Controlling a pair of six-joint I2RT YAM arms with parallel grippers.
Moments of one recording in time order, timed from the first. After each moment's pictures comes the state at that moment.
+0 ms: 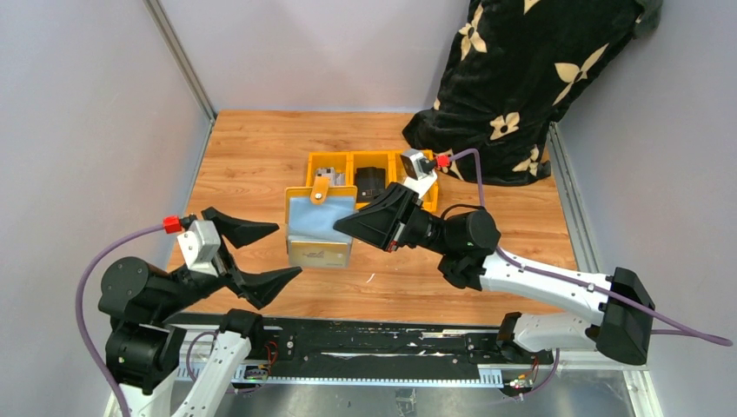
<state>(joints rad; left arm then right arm) -0.19 0.38 1.13 -0.64 0.81 -0.12 1.09 1.19 0.86 1.01 -0.34 1.07</state>
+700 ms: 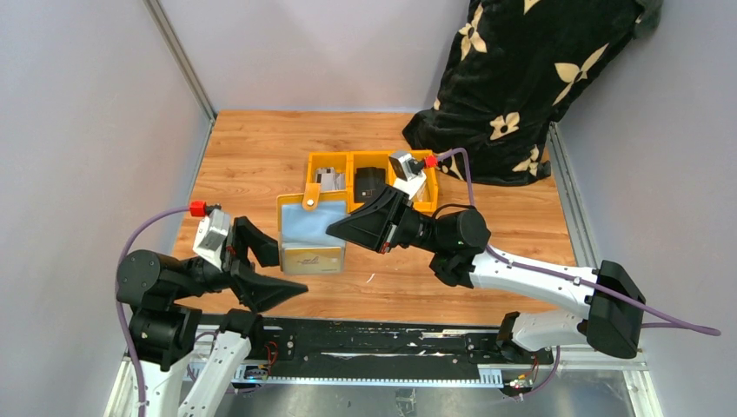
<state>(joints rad) -0.19 0.39 0.97 -0.32 1.15 -0.54 1.09 1.25 0.88 1.07 -0.39 1.10</state>
